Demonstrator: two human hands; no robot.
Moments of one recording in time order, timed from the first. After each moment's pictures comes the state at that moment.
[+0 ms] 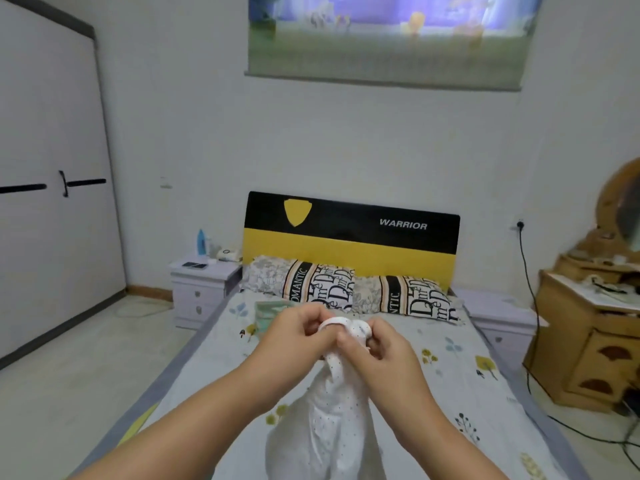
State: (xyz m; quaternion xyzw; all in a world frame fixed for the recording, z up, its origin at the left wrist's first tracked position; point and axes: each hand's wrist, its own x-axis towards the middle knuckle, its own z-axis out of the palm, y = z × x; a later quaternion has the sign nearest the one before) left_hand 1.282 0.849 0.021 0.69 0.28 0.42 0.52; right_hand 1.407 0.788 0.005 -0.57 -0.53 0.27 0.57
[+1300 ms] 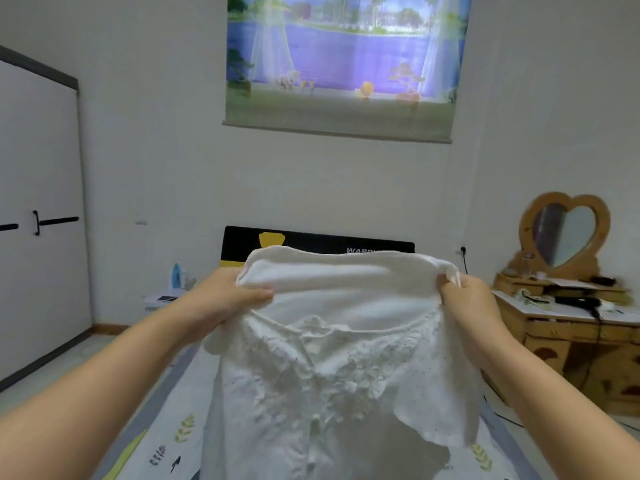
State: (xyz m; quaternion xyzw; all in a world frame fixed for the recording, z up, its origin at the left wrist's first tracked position) left_hand 1.167 0.799 0.122 0.74 0.32 0.36 0.48; right_hand 1.444 0.654 0.130 -0.70 -0.44 0.02 0.56
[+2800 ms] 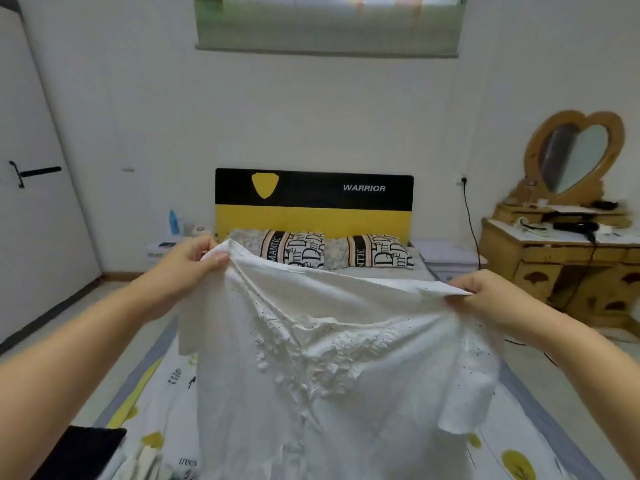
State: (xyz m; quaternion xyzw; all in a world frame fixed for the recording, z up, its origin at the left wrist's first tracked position) left_hand 1.160 0.804 0.058 0.75 0.38 0.36 0.40; right_hand 1.491 0.596 0.070 -0.79 -0.52 0.17 0.28
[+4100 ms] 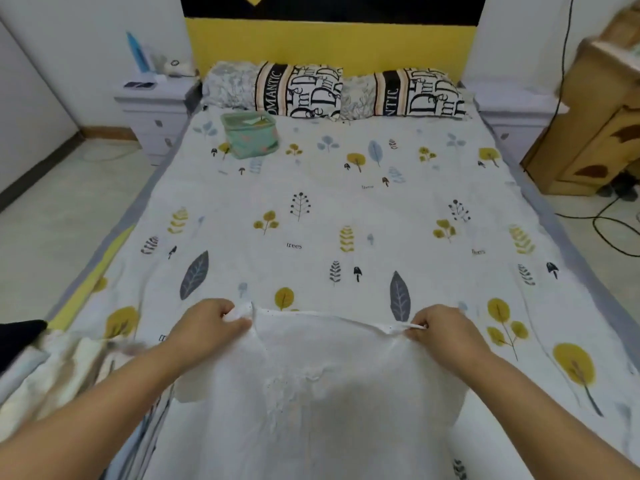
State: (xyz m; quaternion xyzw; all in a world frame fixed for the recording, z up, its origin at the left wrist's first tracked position) left_hand 1.227 0.857 -0.306 0.77 0.57 0.05 0.28; right_hand 1.527 0.712 -0.296 -0.84 -0.47 0.26 0.06
